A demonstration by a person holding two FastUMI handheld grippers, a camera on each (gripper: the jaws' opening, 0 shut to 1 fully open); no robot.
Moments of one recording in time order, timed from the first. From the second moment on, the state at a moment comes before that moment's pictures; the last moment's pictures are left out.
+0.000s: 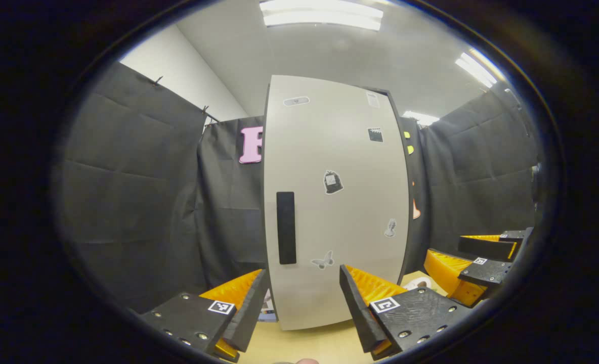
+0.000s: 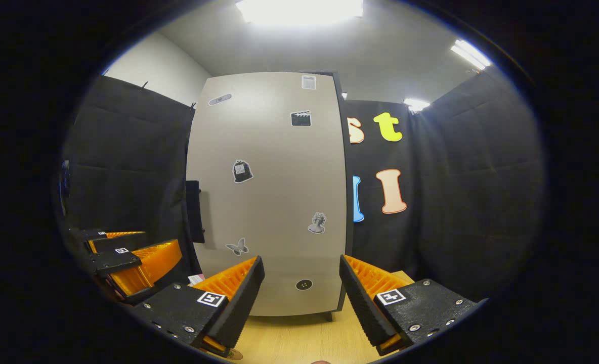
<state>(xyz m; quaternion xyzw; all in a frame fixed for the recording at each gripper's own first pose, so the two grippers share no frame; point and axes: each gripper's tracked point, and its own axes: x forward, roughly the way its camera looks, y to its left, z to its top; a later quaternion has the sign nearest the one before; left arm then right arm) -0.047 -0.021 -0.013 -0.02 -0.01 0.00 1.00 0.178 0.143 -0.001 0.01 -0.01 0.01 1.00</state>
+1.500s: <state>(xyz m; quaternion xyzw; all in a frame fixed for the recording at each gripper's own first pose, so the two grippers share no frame) -0.053 -0.026 -0.016 -0.01 -0.01 -0.02 1.00 0.168 0.145 -0.011 0.02 0.01 0.02 1.00</state>
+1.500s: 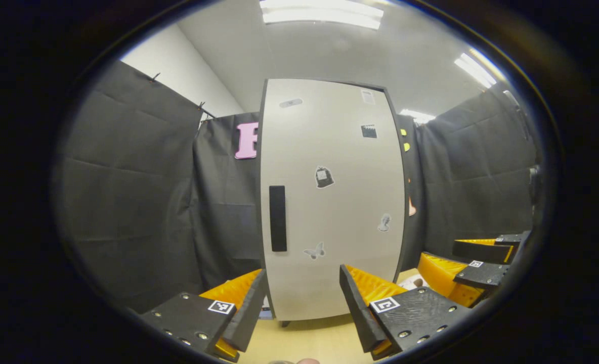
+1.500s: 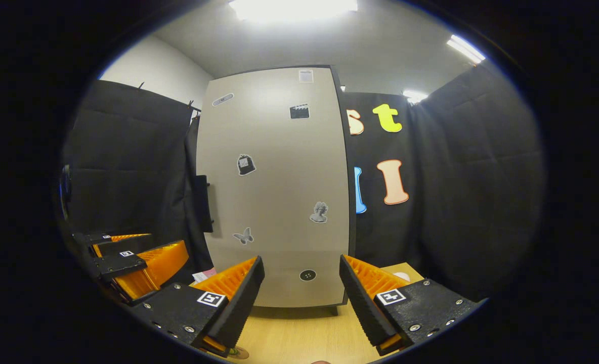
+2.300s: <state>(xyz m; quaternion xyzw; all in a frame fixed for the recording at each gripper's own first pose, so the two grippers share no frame) -0.060 -0.026 -0.003 -0.01 -0.02 -0.02 1.00 0.172 0.146 -0.002 0.03 0.00 0.03 1.00</state>
